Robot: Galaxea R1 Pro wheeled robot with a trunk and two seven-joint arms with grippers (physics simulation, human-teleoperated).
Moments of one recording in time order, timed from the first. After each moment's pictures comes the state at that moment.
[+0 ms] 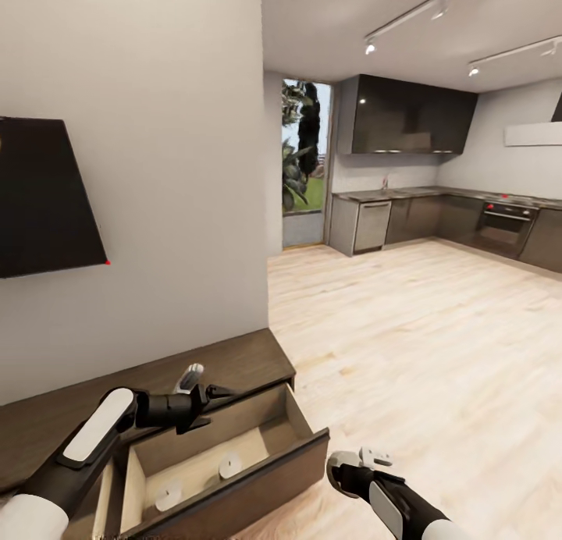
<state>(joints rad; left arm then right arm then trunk) -0.51 0.27 -0.23 -1.10 1.51 0.99 0.25 -0.55 0.02 0.26 -0.29 -0.48 0.18 -0.03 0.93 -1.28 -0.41</state>
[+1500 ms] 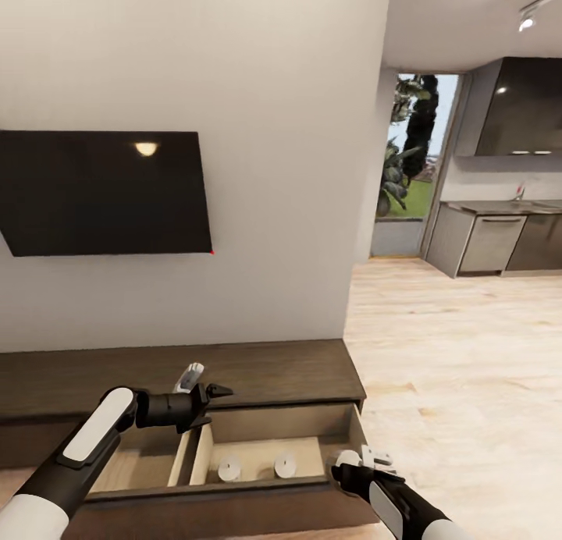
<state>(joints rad) -0.51 0.27 -0.23 -1.11 1.51 0.99 0.25 -0.55 0.02 0.27 -0.30 -0.48 0.18 -0.02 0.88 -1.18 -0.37</state>
